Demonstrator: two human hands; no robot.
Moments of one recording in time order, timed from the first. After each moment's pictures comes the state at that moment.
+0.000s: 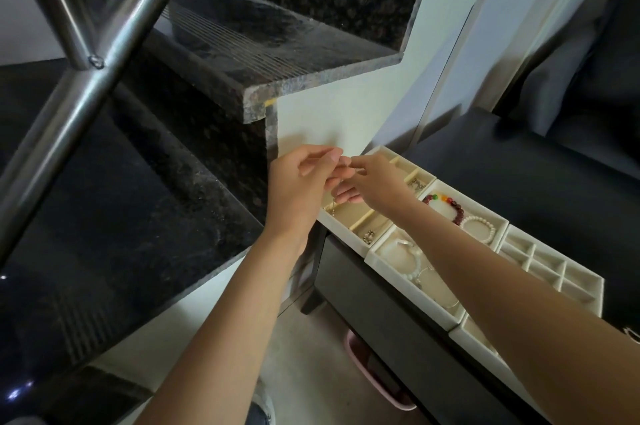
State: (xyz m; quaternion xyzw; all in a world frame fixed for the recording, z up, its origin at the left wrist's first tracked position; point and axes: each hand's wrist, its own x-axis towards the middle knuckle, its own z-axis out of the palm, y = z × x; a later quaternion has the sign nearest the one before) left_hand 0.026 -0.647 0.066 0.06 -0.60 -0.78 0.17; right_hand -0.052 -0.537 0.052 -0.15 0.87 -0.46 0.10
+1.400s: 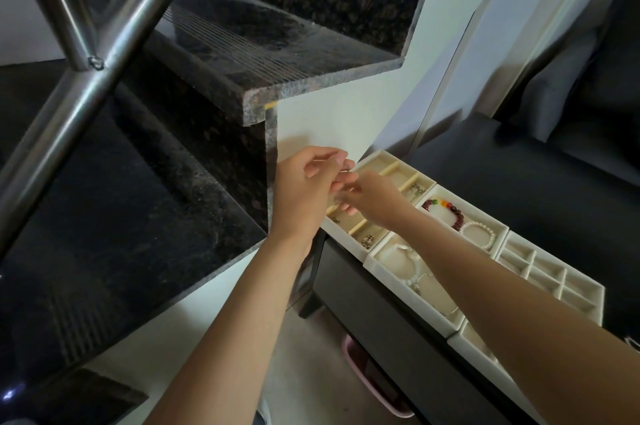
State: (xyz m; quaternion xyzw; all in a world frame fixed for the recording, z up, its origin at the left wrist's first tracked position) left_hand 0.021 -0.642 0.065 0.07 -0.60 -0.78 0.17; right_hand -0.060 -0.533 0.038 -0.19 0.93 -0.31 0.10
